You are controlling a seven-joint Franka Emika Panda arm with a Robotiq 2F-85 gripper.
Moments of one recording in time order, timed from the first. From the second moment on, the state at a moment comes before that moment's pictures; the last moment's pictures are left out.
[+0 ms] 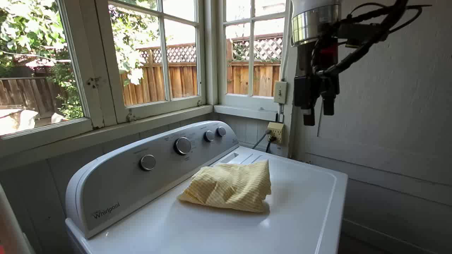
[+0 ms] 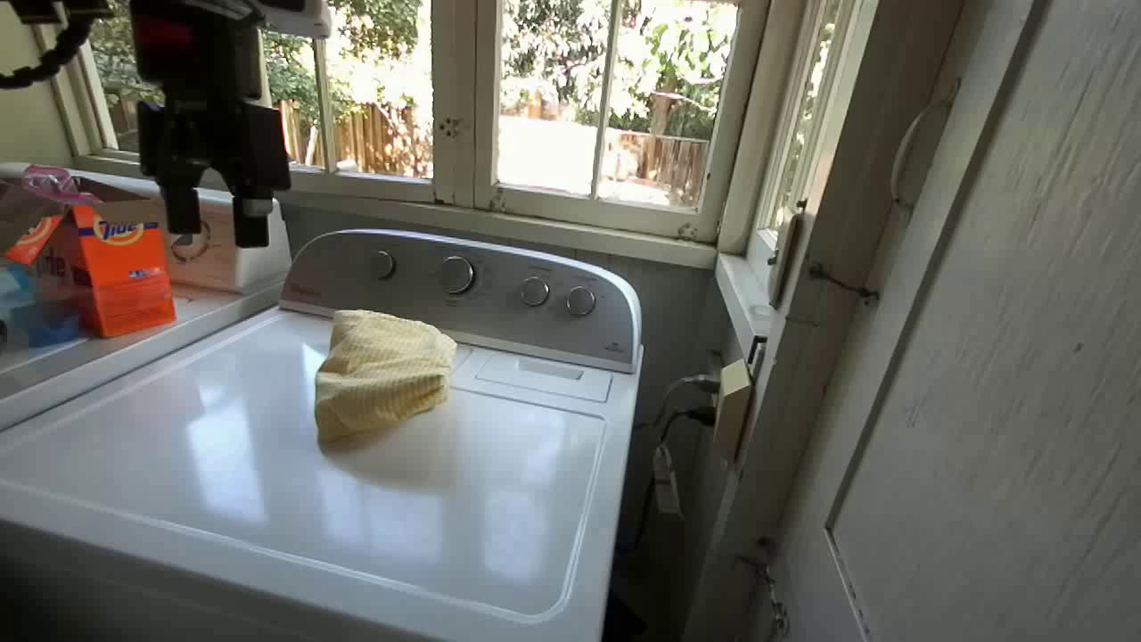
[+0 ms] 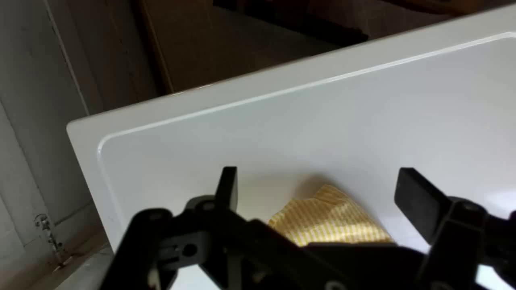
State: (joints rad) arm 0.12 -0.61 0.16 -2.46 -0.01 1.74 -0.05
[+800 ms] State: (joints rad) arm 0.12 -0.61 0.16 -2.46 -0.01 1.74 -0.05
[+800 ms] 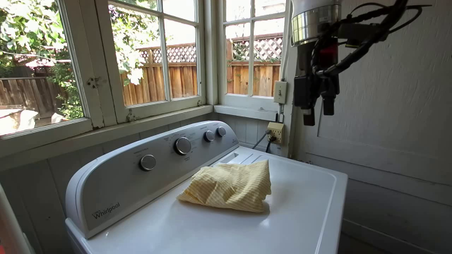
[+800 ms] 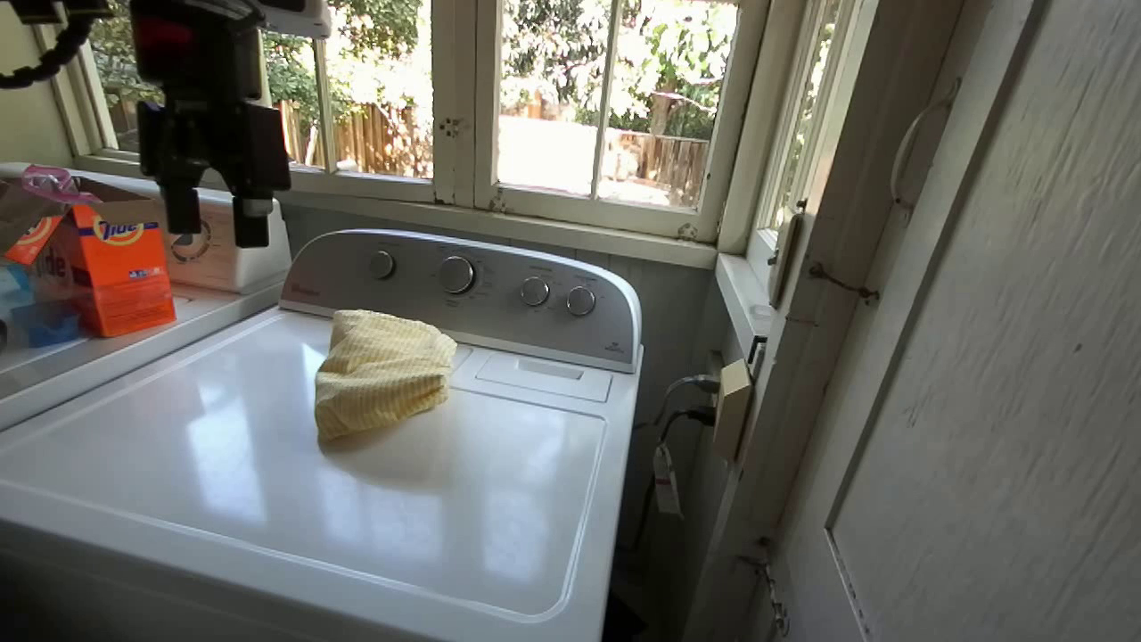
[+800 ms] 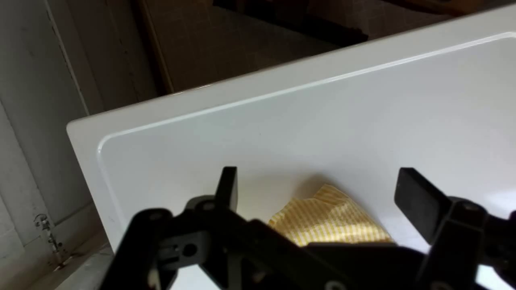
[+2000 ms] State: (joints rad) arm 0.05 -0.48 0.08 -2.37 0.14 1.91 0.18
